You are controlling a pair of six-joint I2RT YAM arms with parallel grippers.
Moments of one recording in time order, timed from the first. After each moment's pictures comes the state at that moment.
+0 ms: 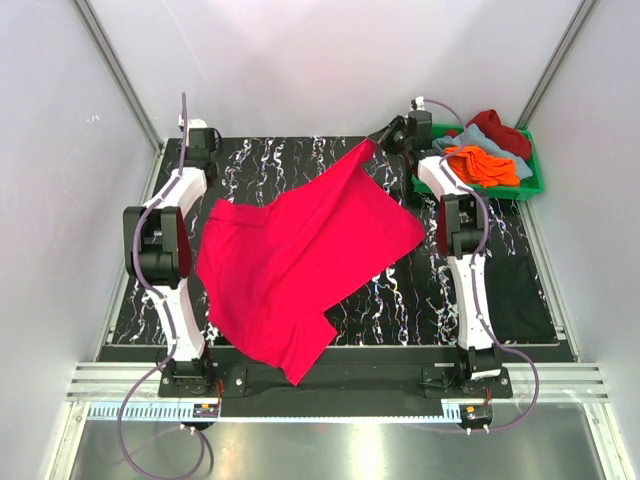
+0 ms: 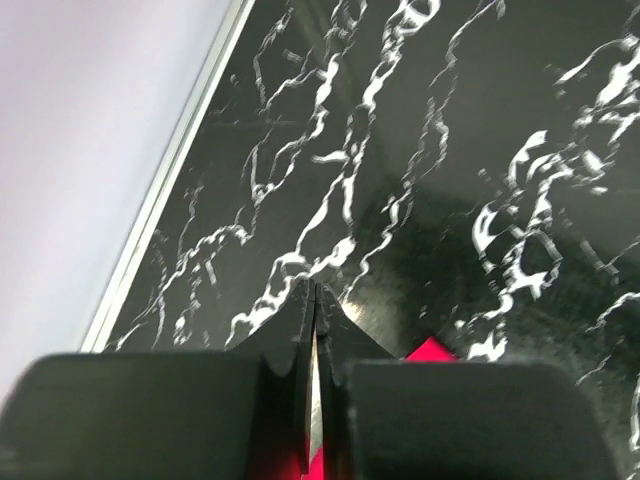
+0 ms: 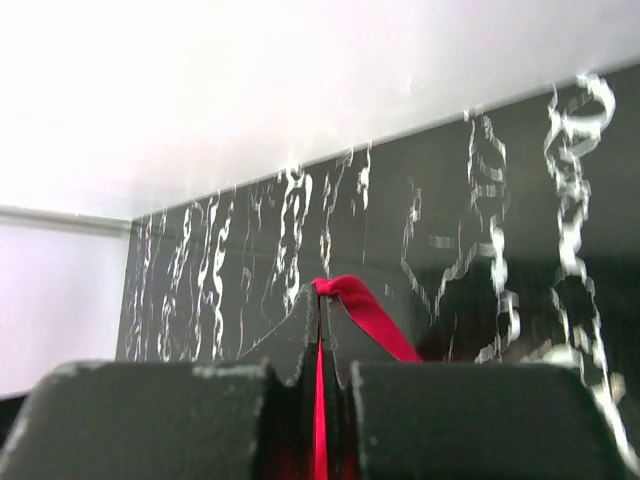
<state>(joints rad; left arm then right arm) -0.01 2.02 1.58 -0.24 -0.52 -0.08 0.15 2.57 2.17 0.10 -0.32 0.78</state>
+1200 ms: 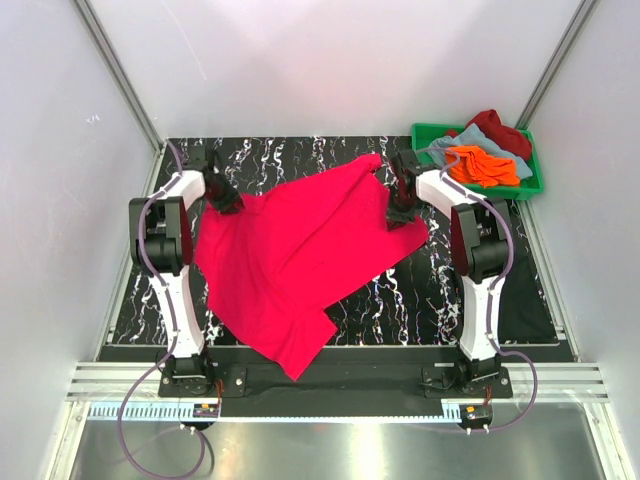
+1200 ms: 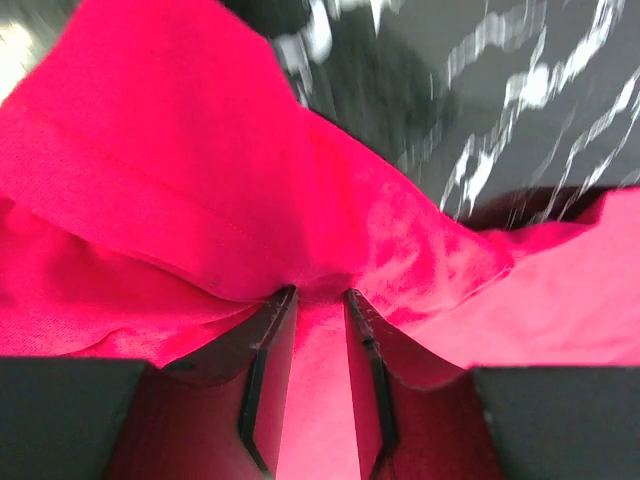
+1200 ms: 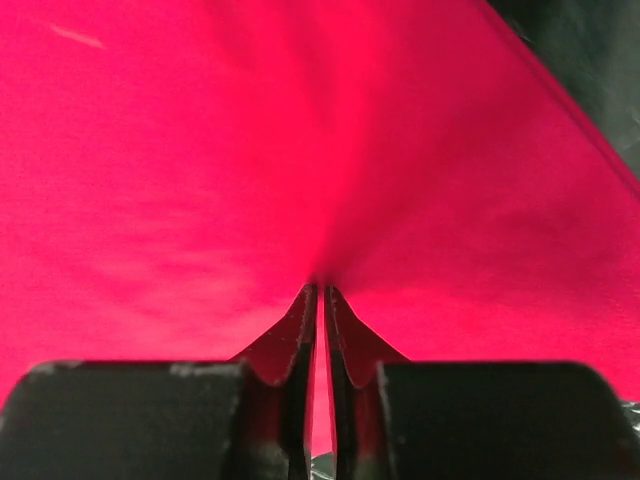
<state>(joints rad) 0.04 2.15 1.59 -0.54 0.19 -0.64 0.27 2.14 1.65 -0.73 -0.06 0.47</state>
